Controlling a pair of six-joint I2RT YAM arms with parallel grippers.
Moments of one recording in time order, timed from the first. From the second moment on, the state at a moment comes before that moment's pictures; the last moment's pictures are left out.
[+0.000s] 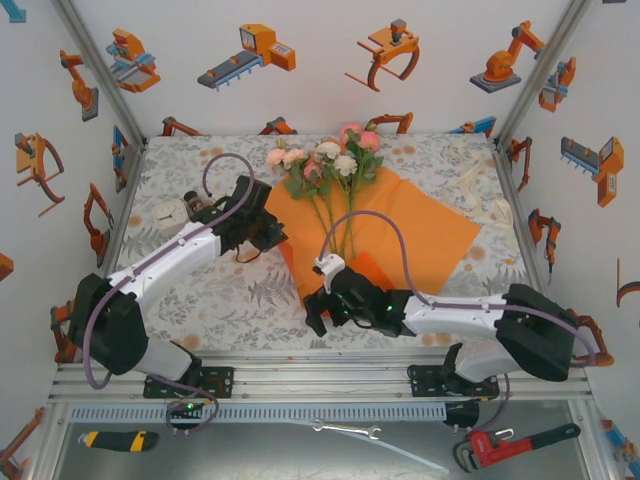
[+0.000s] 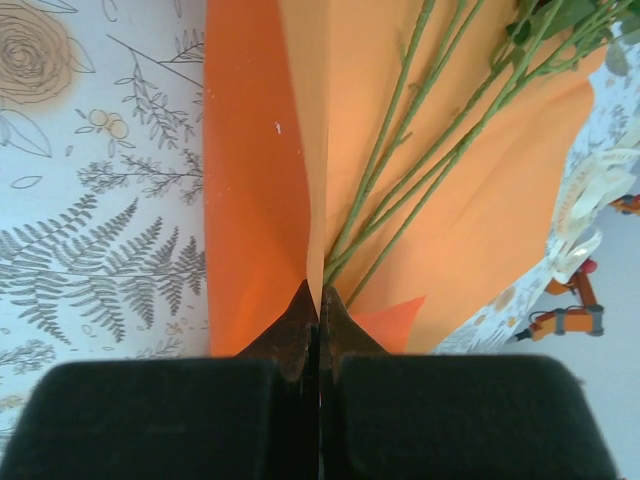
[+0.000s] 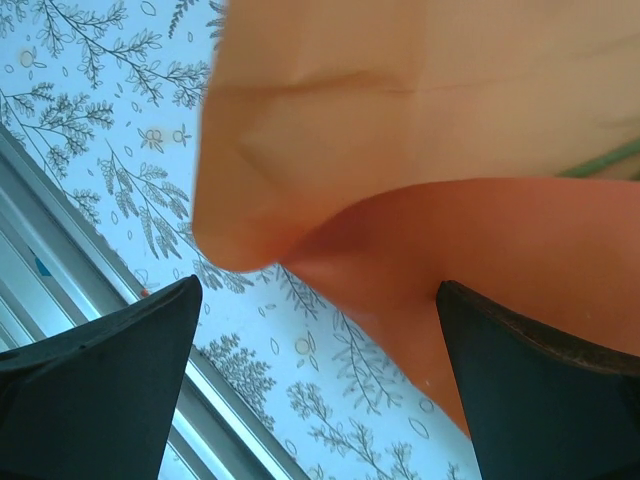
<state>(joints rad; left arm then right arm) -0.62 1.46 1.12 -0.55 -0.11 -1.28 1.11 1.40 0.59 0.12 0.05 0.37</state>
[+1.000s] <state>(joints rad) -0.69 1.52 1.21 -0.28 -0.05 -1.14 1.07 1.33 0.57 0.19 0.18 0.43</state>
